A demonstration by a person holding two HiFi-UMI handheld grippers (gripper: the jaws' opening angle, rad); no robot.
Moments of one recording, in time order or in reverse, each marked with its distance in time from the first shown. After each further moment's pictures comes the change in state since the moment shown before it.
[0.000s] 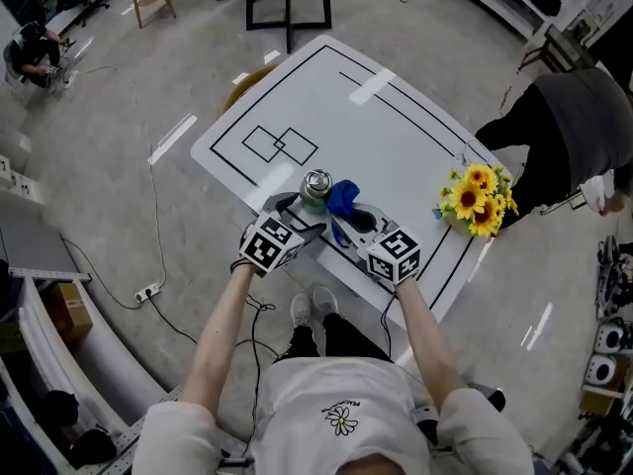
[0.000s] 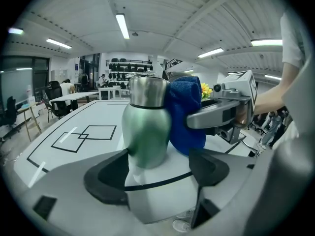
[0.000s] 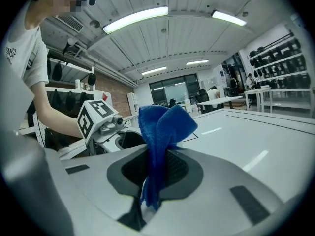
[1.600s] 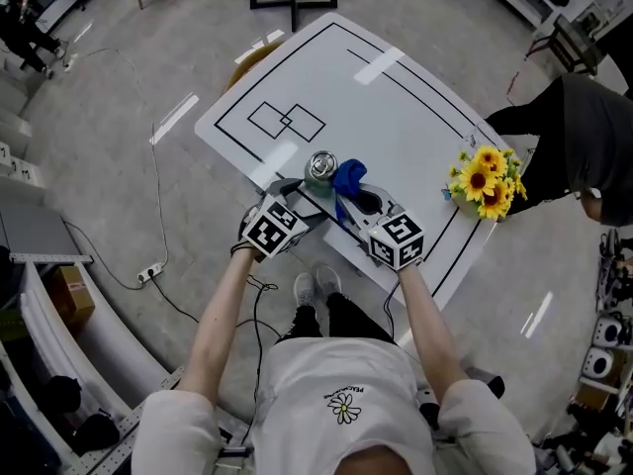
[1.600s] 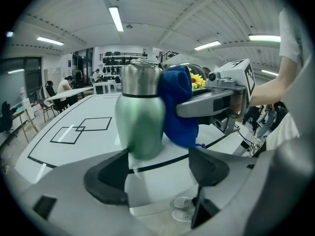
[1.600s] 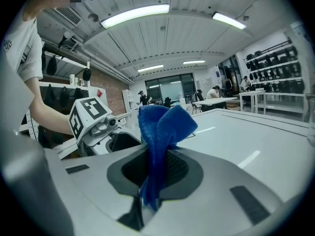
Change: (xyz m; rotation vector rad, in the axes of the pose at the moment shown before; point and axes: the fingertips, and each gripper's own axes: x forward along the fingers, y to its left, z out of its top) left arm -0.009 -0.013 -0.023 0.039 0.091 -0.036; right arm 0.001 0.006 -0.004 -0.008 0.030 -0.072
